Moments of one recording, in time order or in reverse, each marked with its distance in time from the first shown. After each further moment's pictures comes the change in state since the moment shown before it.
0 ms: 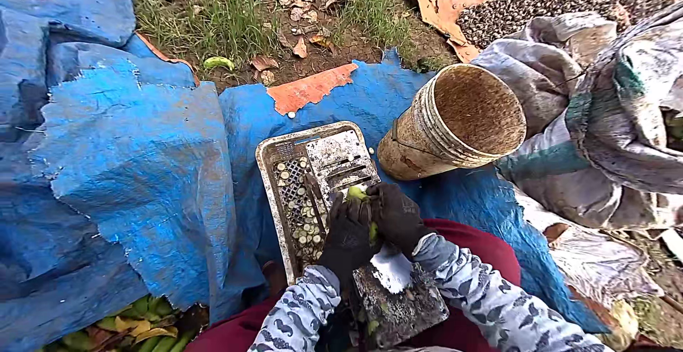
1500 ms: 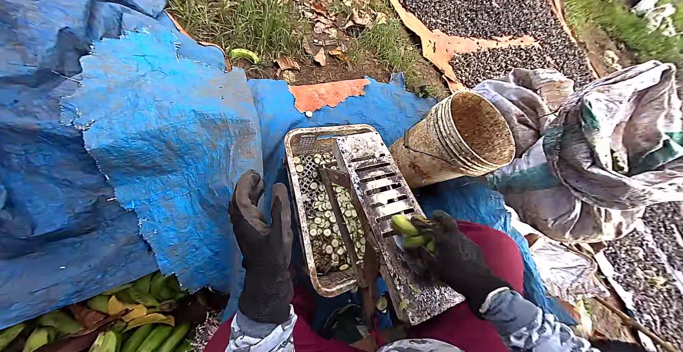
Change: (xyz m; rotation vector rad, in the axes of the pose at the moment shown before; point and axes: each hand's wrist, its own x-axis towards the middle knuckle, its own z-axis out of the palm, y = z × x) left_hand -0.133 -0.161 -0.044 -1.090 1.146 -0.177; right_hand -0.113 0.013 0.049 -0.340 0.177 0.014
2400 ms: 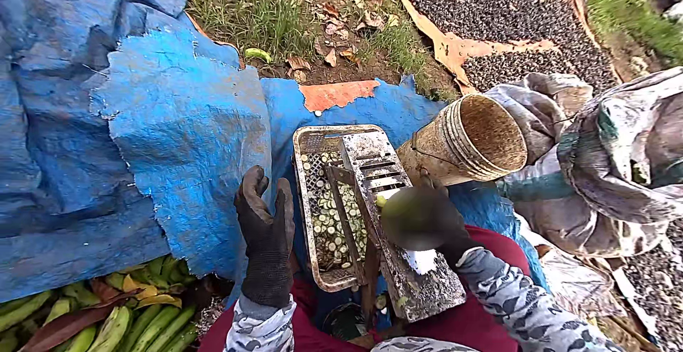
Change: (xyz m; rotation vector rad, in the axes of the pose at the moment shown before) left_hand -0.003 0.003 -0.009 0.142 0.014 -0.058; right_hand 0.060 -0.024 -0.011 0.072 0.039 -0.033
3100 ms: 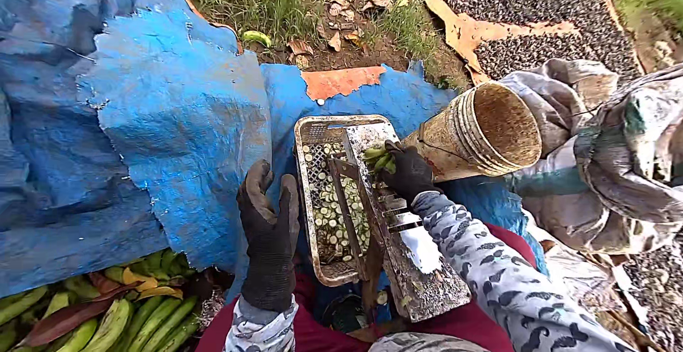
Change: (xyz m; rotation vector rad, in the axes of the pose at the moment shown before) left_hand 0.002 -0.004 0.005 -0.071 -0.052 -0.023; right_hand 0.102 -0.045 0.017 -0.022 0.083 -0.012
